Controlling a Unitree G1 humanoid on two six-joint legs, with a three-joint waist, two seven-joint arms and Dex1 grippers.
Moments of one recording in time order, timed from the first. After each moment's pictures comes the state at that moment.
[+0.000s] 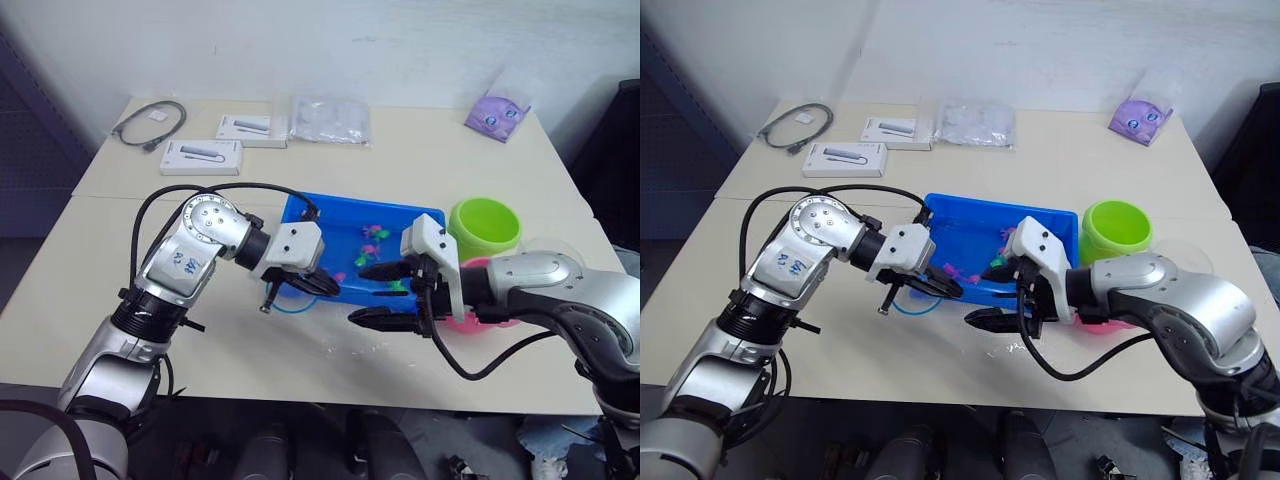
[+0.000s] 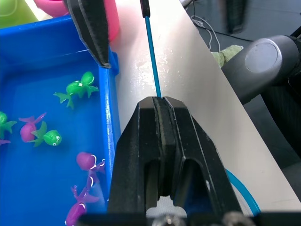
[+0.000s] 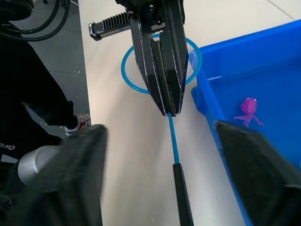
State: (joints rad) left arm -0.82 0.59 -0.36 0.01 -0.19 0.28 -1.37; right arm -0.55 -0.83 0.11 -0.55 0.88 1.05 0.75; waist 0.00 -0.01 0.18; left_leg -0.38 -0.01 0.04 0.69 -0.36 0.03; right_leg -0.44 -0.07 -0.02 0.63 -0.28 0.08
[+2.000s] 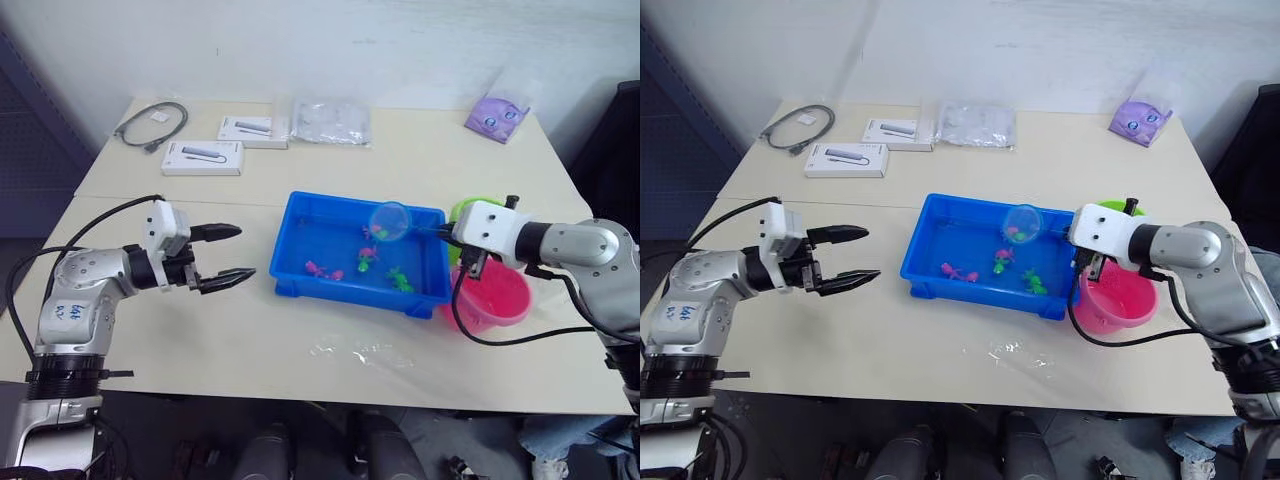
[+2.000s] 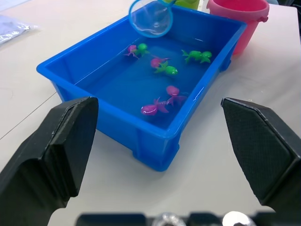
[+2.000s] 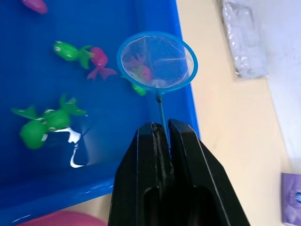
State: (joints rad) left arm -0.43 0.69 0.14 0.09 -0.42 0.25 -1.11; right arm -0.57 -0.92 0.16 -0.04 -0.04 0.17 0.90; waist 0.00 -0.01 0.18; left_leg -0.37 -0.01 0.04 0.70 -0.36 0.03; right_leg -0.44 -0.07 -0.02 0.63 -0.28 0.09
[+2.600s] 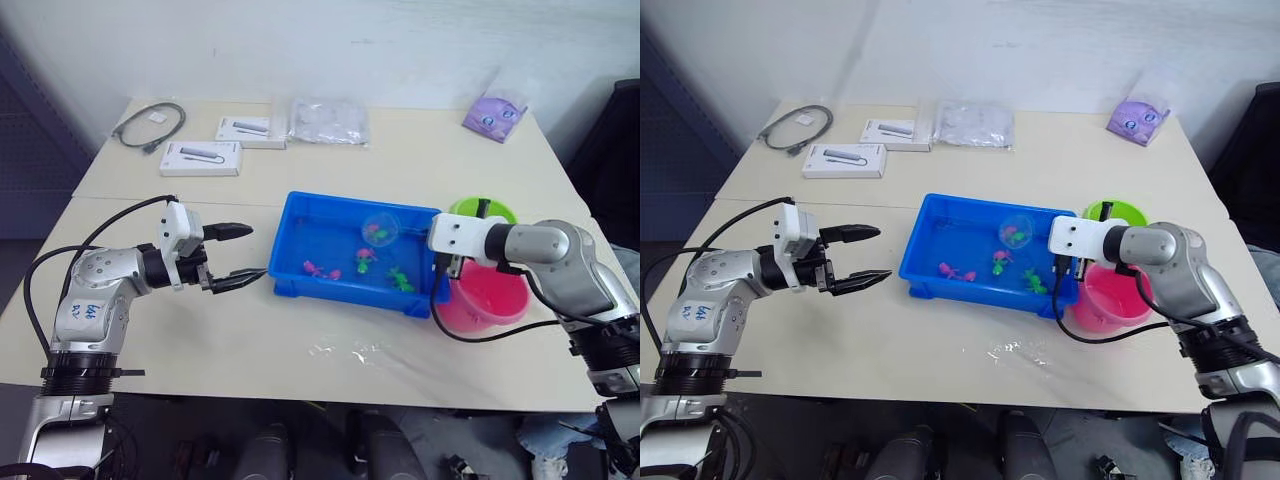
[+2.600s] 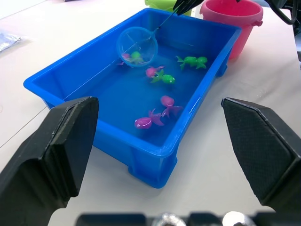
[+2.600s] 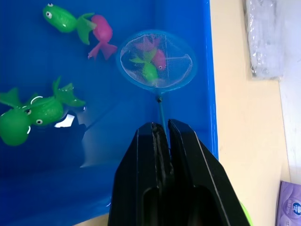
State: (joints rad) left arm -0.44 0.67 0.11 0.09 -0.42 0.23 -1.10; right arm -0.62 -0.85 0.23 0.11 -0.21 0.07 0.90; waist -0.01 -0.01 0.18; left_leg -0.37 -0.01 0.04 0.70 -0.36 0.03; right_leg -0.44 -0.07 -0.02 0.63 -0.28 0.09
